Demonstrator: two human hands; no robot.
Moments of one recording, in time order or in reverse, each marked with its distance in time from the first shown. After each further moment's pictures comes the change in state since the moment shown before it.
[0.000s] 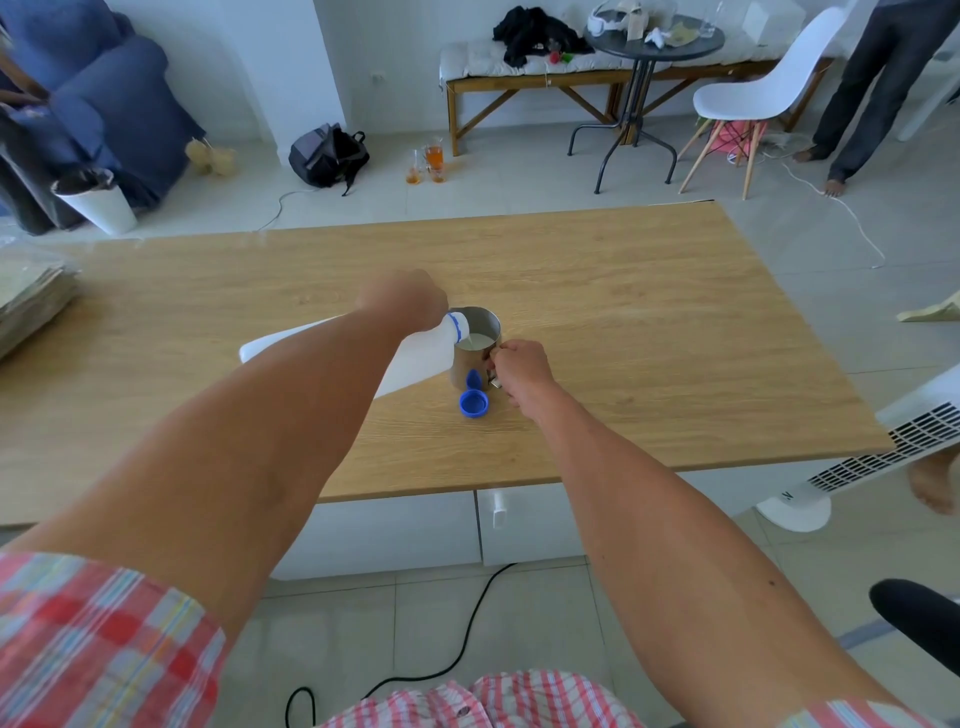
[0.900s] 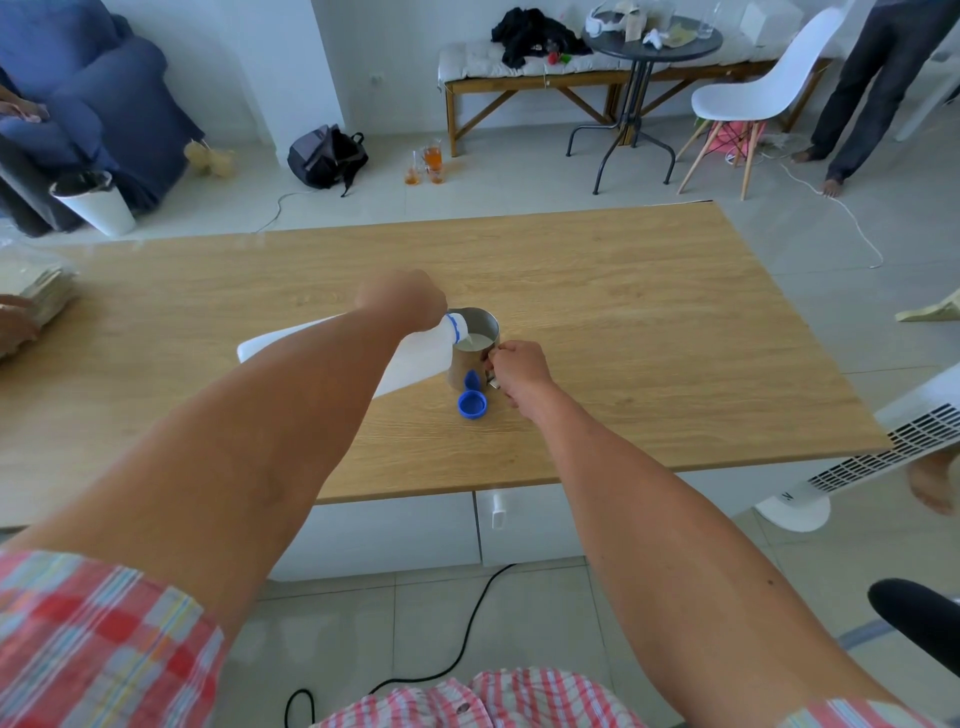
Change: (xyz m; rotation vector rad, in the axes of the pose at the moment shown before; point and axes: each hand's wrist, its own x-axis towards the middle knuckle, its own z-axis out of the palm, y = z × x) left_hand 0.001 0.001 -0.001 0.005 0.000 -0.001; right_hand 0.001 0.001 0.000 0.013 -0.006 -0.011
